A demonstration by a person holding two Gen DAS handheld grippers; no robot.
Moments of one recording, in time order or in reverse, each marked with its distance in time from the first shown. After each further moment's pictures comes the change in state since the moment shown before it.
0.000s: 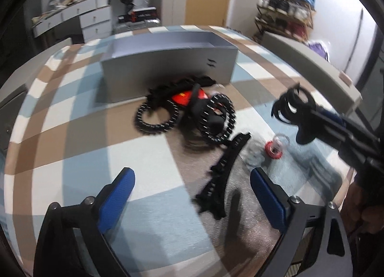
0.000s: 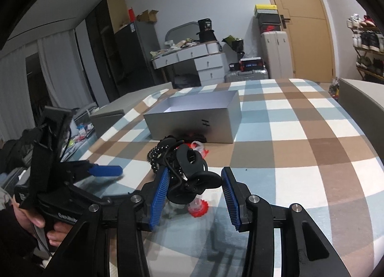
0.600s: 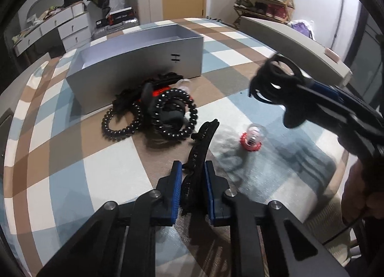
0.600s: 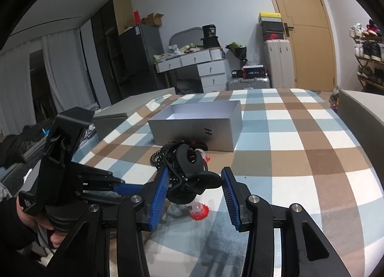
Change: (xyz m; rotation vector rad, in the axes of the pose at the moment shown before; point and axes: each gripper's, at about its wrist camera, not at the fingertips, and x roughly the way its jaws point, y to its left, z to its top) left arm 0.003 -0.020 0.004 0.139 0.040 -0.020; right arm -0.013 0.007 0.003 -0.041 -0.033 -0.001
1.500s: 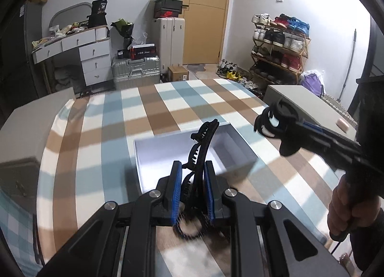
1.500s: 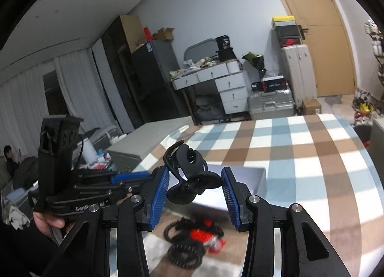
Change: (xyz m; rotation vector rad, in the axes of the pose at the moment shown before) left arm -0.028 0.085 0.094 -0.101 -0.238 0.017; right arm 0.064 -0.020 0.118 0.049 -0.053 0.162
